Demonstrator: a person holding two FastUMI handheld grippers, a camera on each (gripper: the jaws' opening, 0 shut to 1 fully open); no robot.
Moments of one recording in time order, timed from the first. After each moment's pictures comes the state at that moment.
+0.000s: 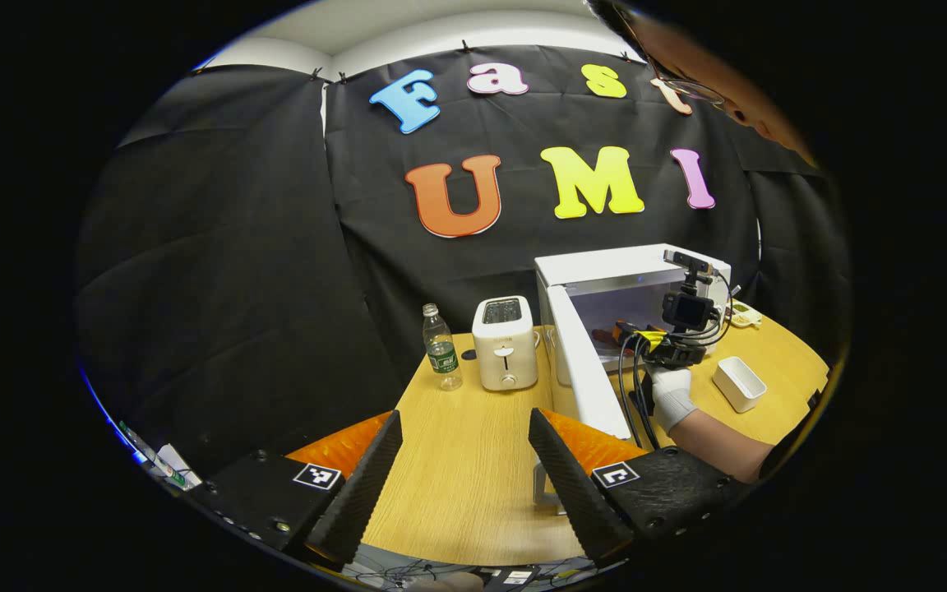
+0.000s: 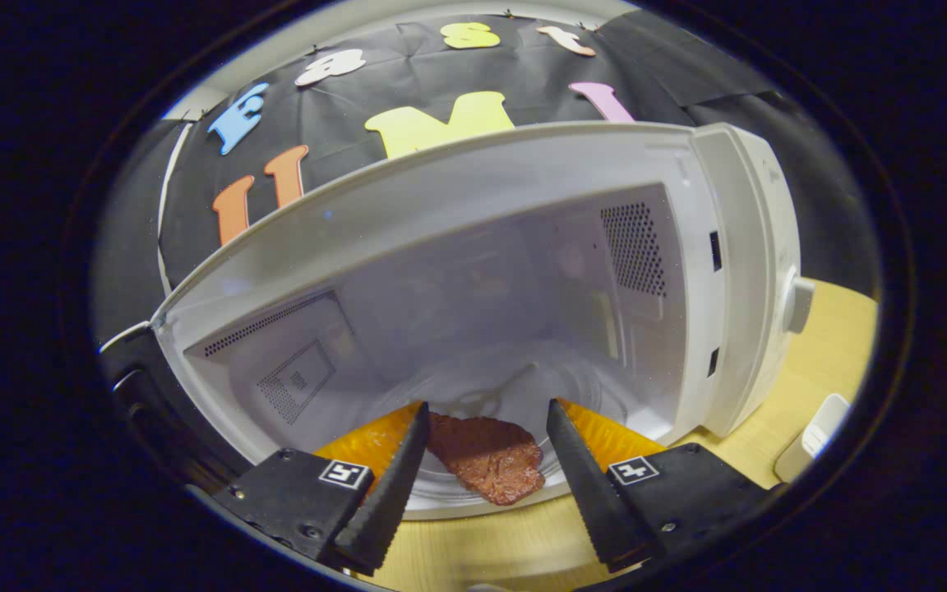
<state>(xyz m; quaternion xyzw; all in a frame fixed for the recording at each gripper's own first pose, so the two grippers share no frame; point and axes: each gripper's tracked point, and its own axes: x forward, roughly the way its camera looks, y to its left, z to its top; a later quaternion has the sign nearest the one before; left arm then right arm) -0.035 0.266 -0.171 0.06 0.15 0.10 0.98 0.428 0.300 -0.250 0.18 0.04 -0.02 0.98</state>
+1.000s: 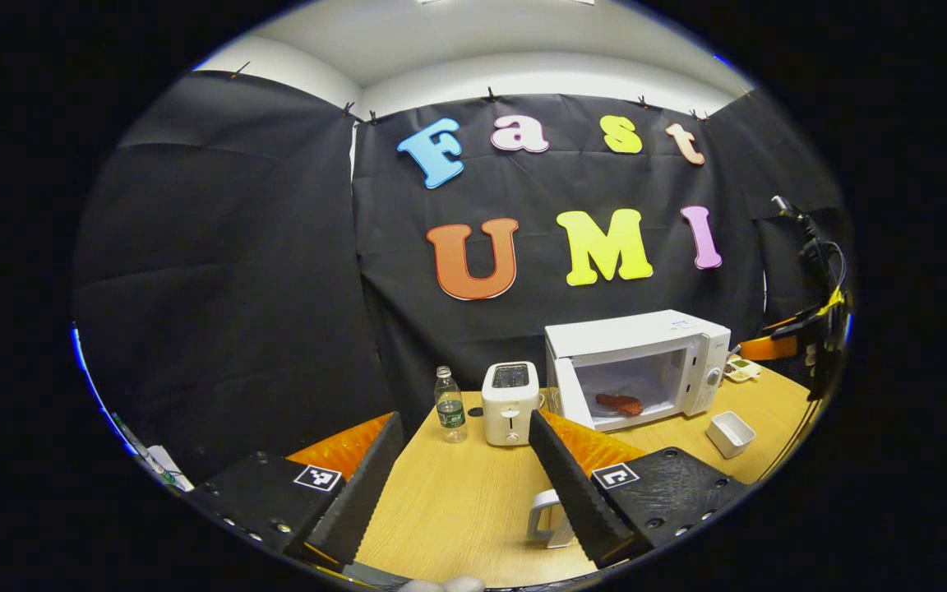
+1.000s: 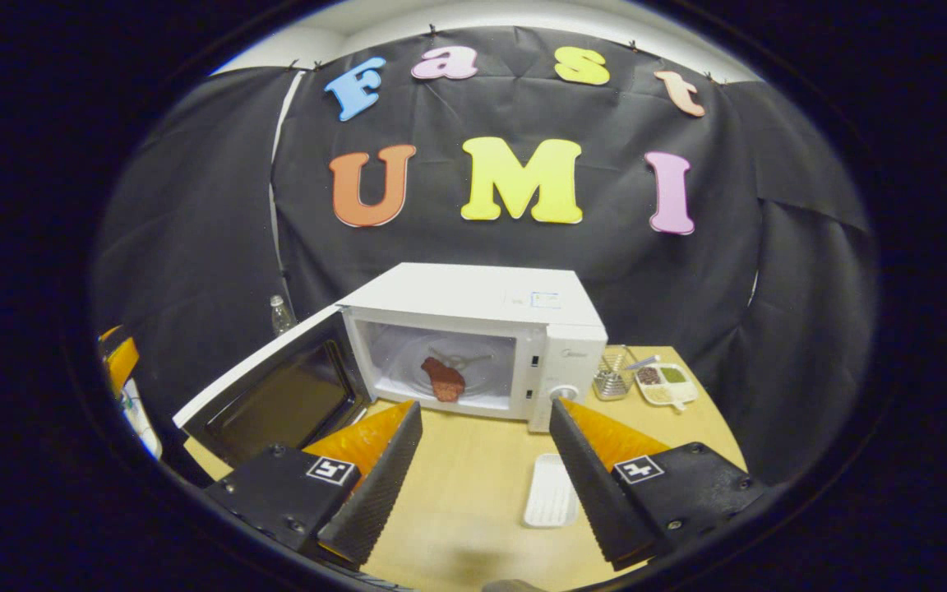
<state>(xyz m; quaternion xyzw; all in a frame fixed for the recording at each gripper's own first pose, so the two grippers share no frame) -0.041 0.269 -0.107 0.04 0.04 0.11 0.99 0.113 0.168 -0.098 -0.04 0.12 0.06 0.99</state>
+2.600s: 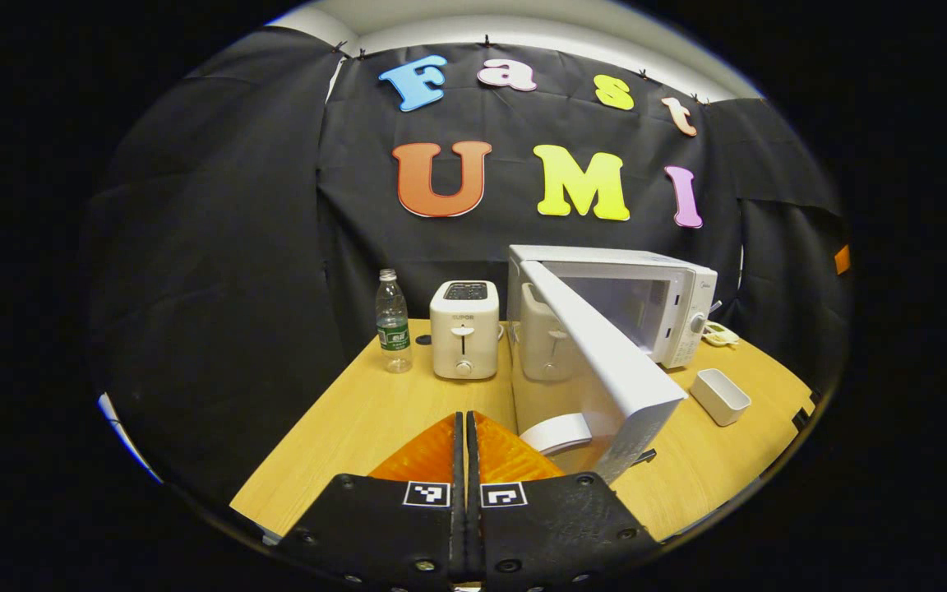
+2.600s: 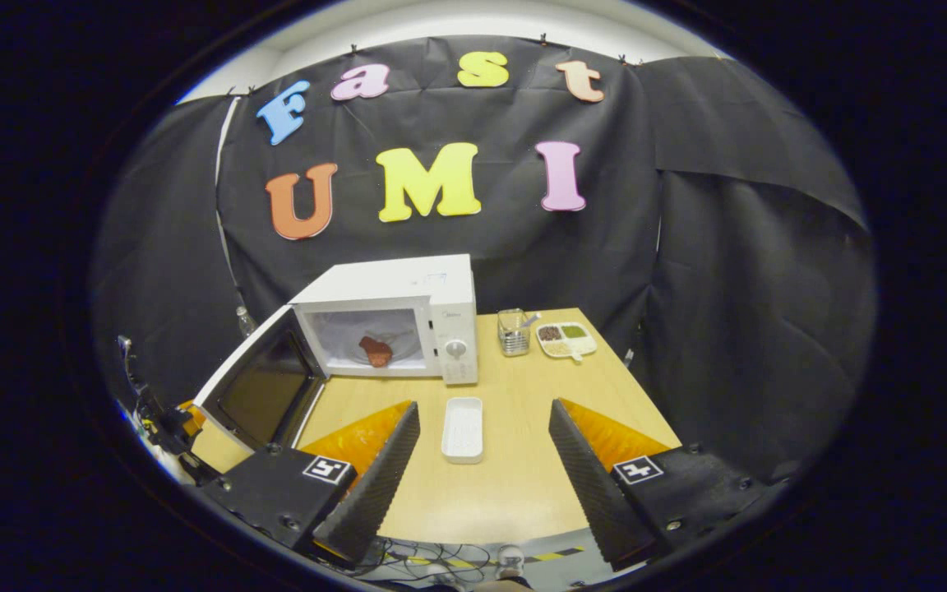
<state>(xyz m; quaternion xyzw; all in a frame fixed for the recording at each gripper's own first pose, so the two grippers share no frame) 0.003 0.227 -0.252 -0.02 0.14 0.04 0.99 -0.011 0.060 -0.109 0.04 0.17 -0.03 0.98</state>
